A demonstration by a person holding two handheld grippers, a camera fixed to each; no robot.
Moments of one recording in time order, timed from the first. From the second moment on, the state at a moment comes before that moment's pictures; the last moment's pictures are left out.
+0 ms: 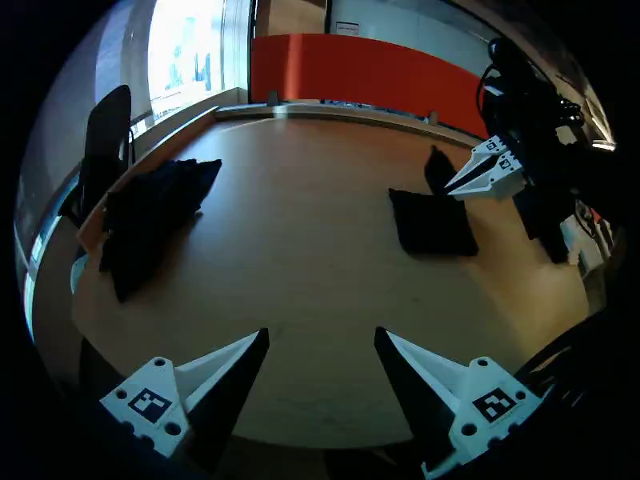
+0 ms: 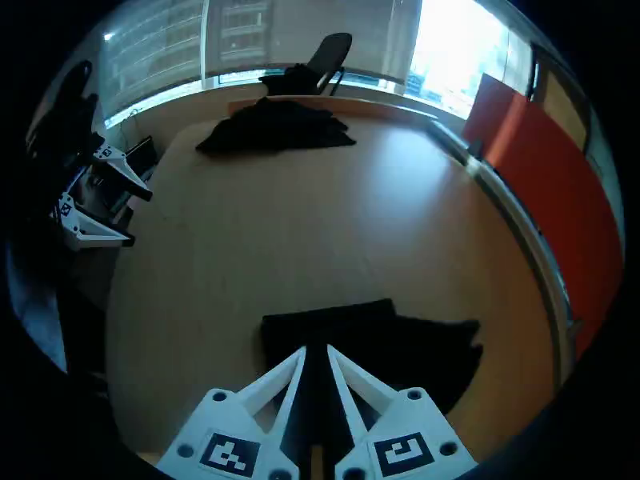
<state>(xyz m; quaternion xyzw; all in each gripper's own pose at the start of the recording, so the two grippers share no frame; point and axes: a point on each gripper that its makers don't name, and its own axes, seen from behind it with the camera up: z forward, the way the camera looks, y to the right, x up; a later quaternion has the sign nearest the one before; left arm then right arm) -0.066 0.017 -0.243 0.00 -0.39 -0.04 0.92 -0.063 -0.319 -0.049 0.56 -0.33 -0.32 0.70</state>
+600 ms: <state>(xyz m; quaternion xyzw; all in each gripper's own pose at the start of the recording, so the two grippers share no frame) -0.067 0.019 -0.246 0.00 -0.39 -0.04 0.92 -0.100 -0.330 -0.060 0.56 -0.36 -0.30 0.68</state>
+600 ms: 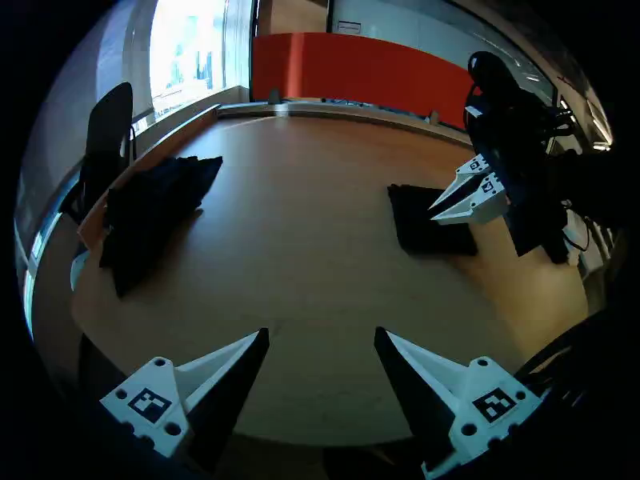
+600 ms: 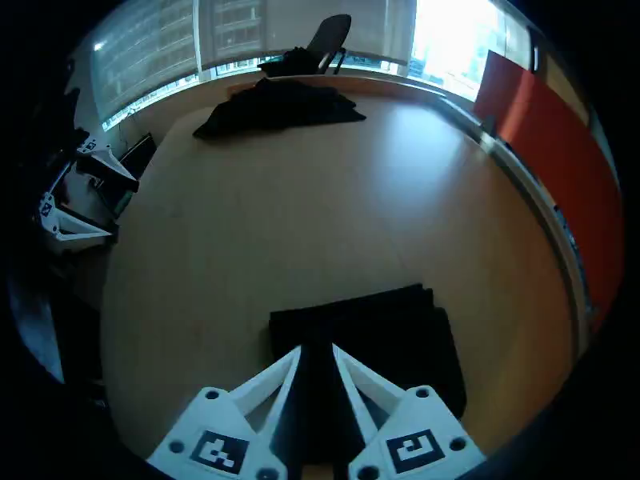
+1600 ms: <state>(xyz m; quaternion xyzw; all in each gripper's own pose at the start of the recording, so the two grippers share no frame) -0.068 0.027 -0.241 -0.01 -0.39 -0.03 0.92 -0.106 -0.254 -0.073 0.48 -0.39 -0.28 0.74</state>
